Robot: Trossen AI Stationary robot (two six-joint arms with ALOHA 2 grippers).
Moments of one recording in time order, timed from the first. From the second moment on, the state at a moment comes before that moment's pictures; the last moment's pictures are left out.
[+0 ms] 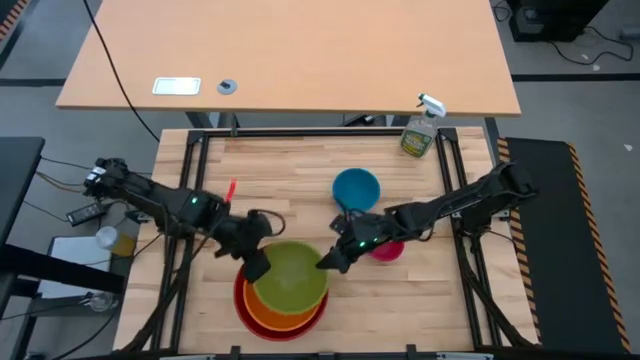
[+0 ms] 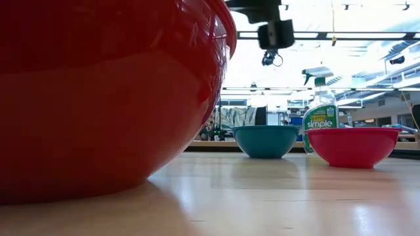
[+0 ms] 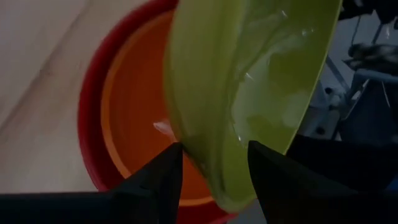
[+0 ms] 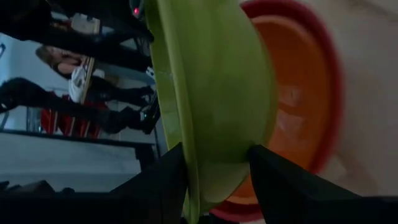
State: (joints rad) left arm -0.36 1.31 1.27 -0.92 0.09 -1.03; right arm 0.25 1.61 1.12 0.05 -0.10 1.16
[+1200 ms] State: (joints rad) left arm -0.67 1.45 1.27 -1.01 -0.32 -1.15; right arm 0.25 1.73 1.30 -0.16 -0.10 1.12
